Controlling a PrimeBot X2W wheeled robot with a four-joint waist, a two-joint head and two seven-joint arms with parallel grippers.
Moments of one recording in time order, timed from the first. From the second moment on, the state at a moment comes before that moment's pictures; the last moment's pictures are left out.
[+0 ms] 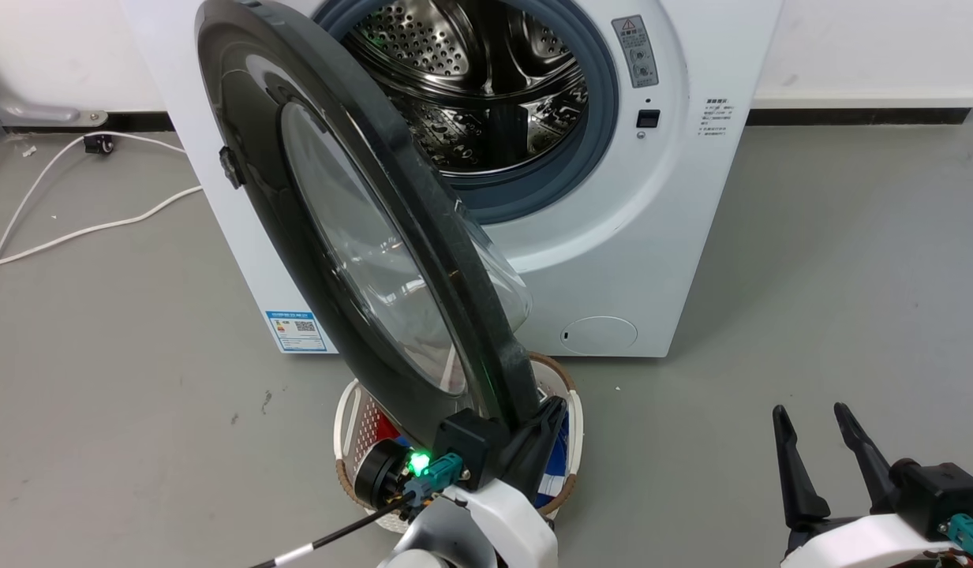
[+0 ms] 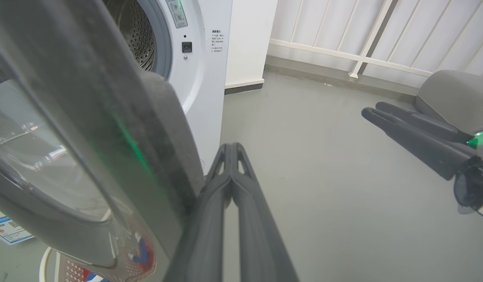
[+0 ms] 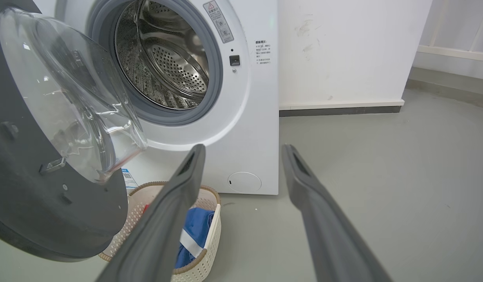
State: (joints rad) left arm -0.19 0.07 -0.59 0.12 -0.32 0.03 0.03; right arm 0.09 -0.05 -0.05 0.03 0.14 0.13 -0.11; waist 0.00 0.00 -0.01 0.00
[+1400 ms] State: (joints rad) left arm -0.09 0.15 -0.62 -0.06 -0.28 0.11 0.02; right arm 0.09 -0.05 -0.07 0.04 0.16 0.13 -0.11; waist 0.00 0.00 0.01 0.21
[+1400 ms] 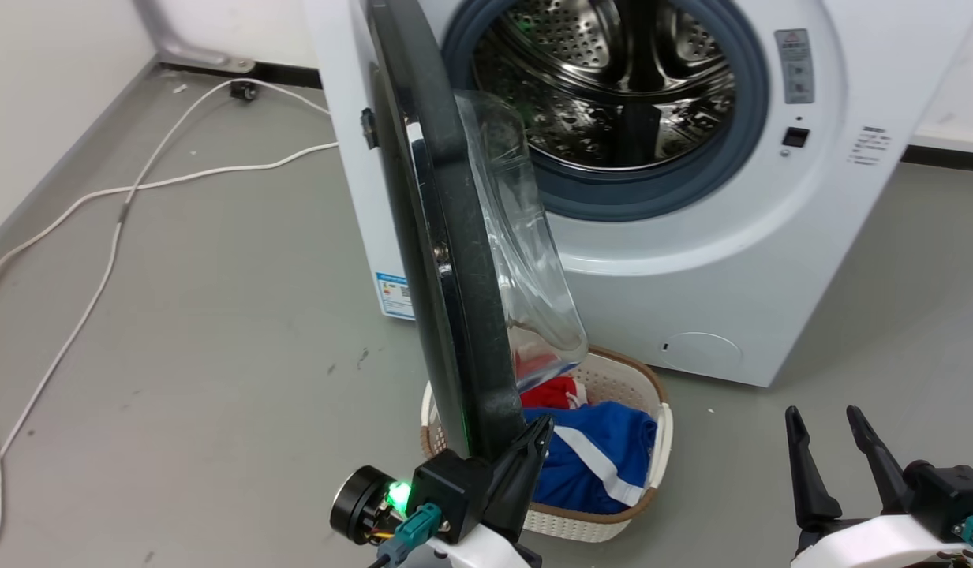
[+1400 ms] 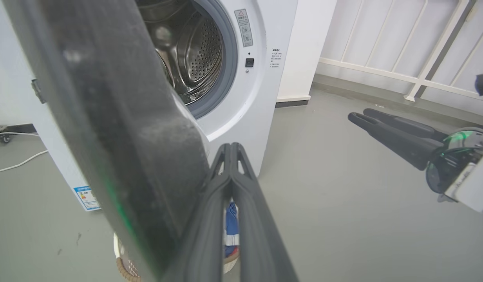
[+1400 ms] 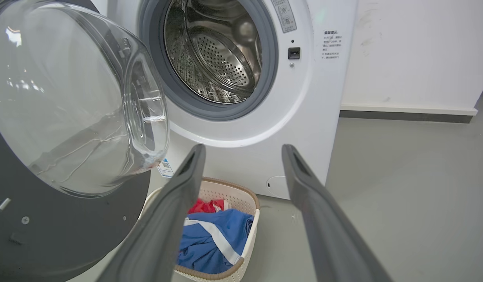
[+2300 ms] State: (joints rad) left arm -0.06 0.25 -0.34 -0.03 -0.42 0.20 -0.05; right arm 0.08 -0.05 -0.07 0.00 0.14 0.13 -0.09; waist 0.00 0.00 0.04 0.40
